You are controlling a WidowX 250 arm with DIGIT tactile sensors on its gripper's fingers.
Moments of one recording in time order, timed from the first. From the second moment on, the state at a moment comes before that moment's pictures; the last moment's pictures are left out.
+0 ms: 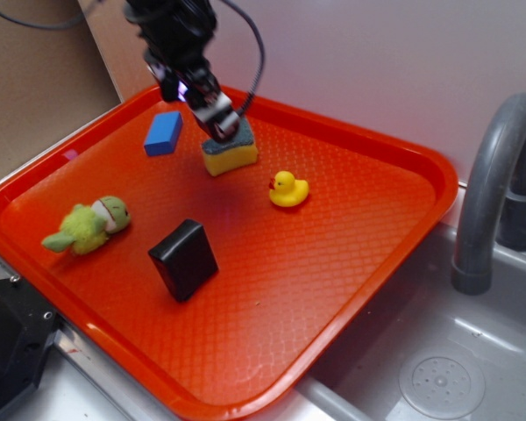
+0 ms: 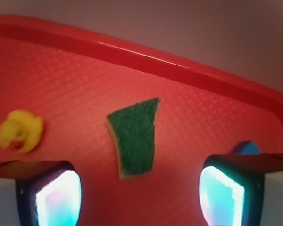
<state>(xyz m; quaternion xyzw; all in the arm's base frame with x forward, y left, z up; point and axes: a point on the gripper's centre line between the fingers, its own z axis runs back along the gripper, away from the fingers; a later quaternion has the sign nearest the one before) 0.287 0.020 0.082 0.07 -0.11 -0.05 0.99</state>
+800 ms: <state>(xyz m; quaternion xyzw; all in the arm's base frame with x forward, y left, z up) 0.300 0.015 0.041 0.09 -0.06 -0.06 0.99</state>
